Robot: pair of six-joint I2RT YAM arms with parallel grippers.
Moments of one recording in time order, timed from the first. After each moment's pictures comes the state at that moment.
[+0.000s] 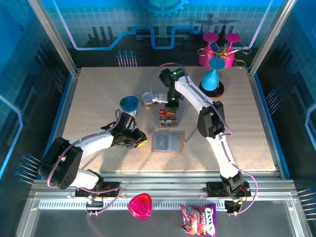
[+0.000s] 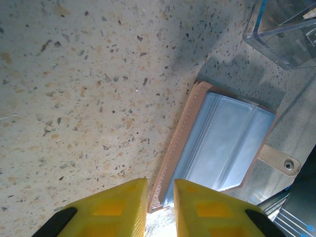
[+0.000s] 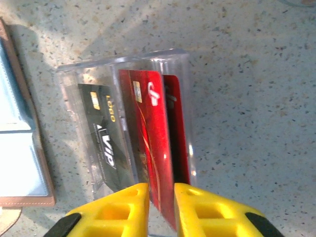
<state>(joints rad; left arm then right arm) -0.44 1.41 0.62 -0.24 0.43 -1.03 0.52 2.44 2.38 -1.49 -0.10 -0.92</state>
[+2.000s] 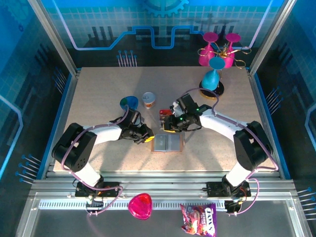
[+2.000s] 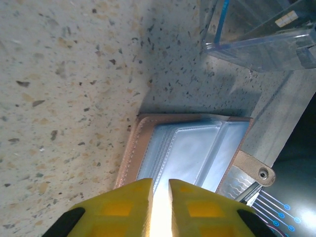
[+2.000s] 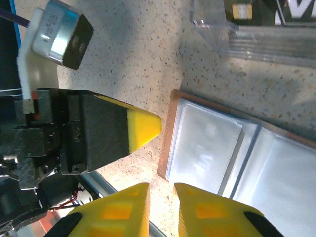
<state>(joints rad) -0.45 1.63 0.73 -0.10 0.55 -1.04 0.56 1.64 1.07 -0.49 -0.57 0.63</state>
